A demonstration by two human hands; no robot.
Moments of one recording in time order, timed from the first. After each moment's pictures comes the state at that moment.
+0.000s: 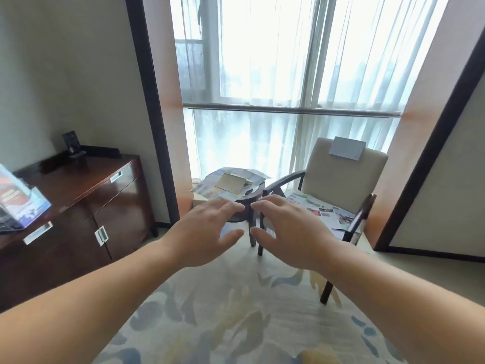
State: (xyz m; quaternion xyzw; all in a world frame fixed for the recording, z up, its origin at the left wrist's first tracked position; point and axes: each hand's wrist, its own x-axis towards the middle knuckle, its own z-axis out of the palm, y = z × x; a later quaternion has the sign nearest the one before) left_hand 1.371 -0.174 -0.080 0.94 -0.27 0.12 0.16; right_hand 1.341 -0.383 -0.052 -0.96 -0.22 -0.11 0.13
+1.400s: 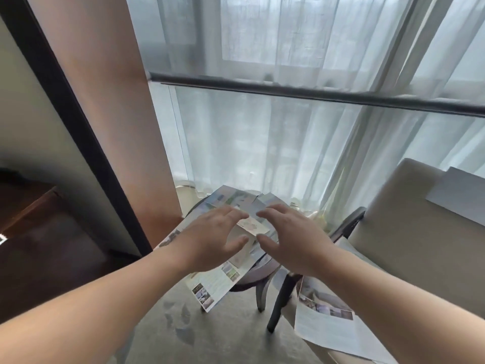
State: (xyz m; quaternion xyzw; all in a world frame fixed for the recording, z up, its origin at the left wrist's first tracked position) left_hand 2.145 -0.217 -0.157 0.96 -0.22 0.00 0.18; right_hand 2.142 -0.419 -0.136 -0.96 -0.22 0.01 0.15
